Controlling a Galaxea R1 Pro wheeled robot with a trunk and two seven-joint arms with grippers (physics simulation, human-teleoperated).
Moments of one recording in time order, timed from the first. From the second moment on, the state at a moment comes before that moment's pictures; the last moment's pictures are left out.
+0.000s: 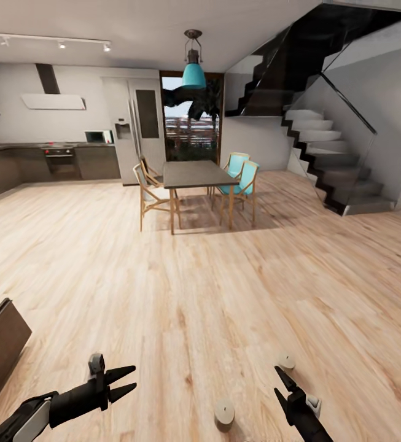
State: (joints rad) left arm -0.42 0.36 -0.32 -0.55 0.89 0.71 -1.24; right arm -0.47 -0.13 -0.05 0.02 -1.17 0.20 1.11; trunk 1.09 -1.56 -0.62
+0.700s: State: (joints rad) left arm -0.42 0.36 -0.32 -0.55 0.89 0.71 -1.24; right arm -0.47 -0.13 -0.05 0.02 -1.17 0.19 1.10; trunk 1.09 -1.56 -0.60
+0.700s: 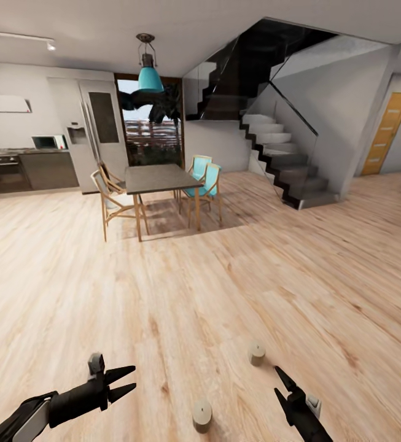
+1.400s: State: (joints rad) left arm -0.42 0.36 -0.32 -0.55 0.89 0.71 -1.24; right arm -0.47 -0.13 -0.05 0.02 -1.17 0.19 1.10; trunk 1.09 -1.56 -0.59
